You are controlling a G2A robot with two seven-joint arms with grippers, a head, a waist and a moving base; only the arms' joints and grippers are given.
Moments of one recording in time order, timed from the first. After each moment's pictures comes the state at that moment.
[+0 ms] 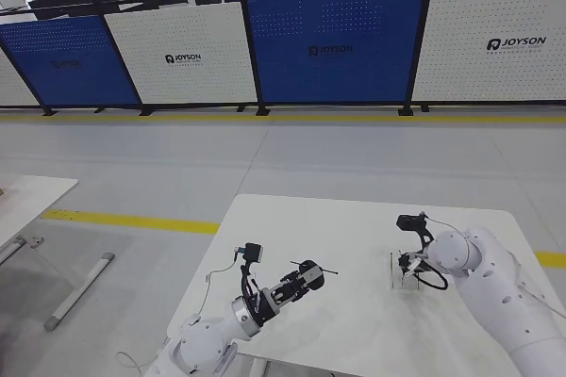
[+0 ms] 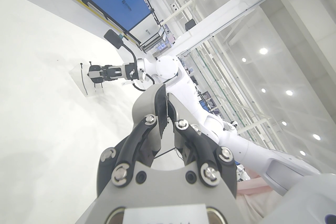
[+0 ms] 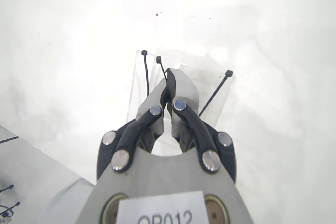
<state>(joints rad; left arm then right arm) 1.70 -1.17 -1.34 -1.94 -0.04 -0.33 -0.44 -0.66 -1.27 0.83 -0.89 -0.64 0.03 1.08</state>
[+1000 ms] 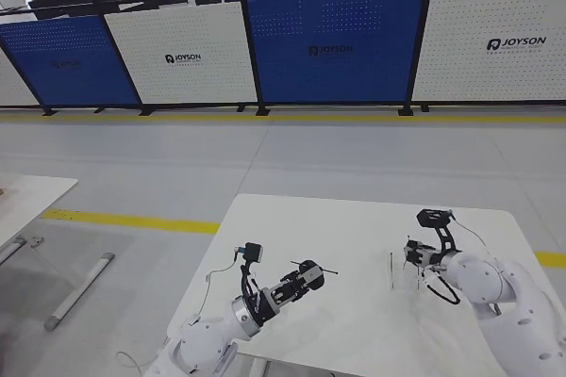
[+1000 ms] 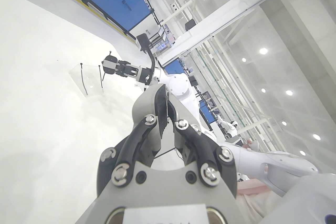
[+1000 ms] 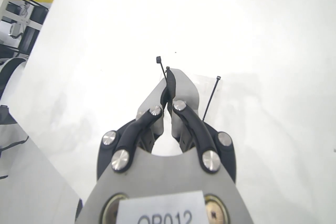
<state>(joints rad) 1.70 -1.17 -1.34 -1.94 -0.04 -0.33 -0.44 -0.99 -1.17 1.11 -1.33 -0.70 -0.03 0.80</state>
